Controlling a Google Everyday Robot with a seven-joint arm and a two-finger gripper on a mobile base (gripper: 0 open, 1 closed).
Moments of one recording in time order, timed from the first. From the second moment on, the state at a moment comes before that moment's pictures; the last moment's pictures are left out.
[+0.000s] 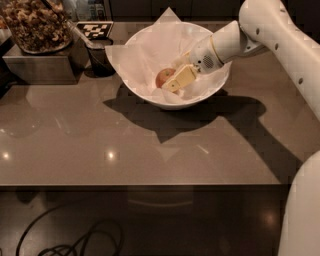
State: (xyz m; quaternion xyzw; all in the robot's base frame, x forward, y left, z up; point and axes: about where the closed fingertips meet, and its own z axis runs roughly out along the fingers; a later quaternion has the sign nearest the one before) arm 0.680 -0.049 0.877 -0.54 0.72 0.27 0.35
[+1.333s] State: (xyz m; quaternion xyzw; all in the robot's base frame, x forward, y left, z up) arm 0.673 -0.045 0.867 -0.57 0.73 0.22 0.33
